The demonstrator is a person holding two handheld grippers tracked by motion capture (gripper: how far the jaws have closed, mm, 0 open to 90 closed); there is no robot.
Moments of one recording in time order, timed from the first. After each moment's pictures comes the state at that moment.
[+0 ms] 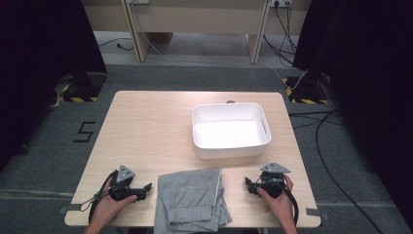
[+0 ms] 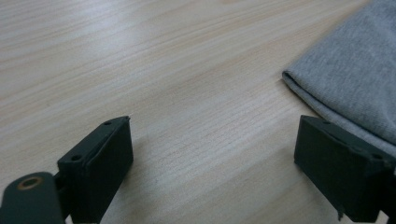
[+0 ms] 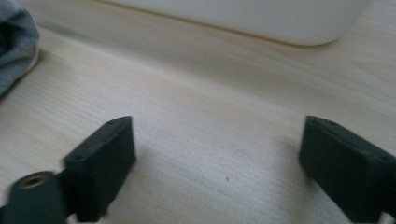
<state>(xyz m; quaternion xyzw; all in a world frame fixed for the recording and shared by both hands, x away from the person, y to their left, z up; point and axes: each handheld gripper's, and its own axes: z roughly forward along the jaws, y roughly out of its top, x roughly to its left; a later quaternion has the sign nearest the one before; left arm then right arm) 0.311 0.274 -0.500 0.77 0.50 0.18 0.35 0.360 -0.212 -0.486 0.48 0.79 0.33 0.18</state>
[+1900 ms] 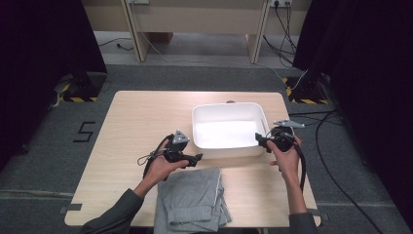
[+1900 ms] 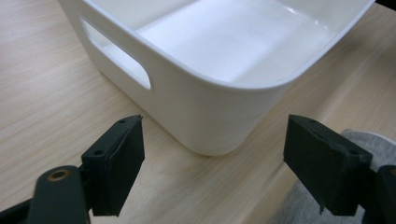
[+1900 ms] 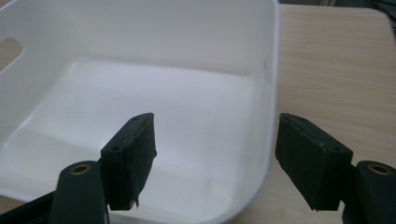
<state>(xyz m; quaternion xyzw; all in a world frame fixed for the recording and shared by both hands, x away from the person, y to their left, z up) 0.424 0.129 -0.449 0.80 0.41 0.13 0.42 0.471 -0.228 -0.417 0.53 0.74 0.37 0.19</state>
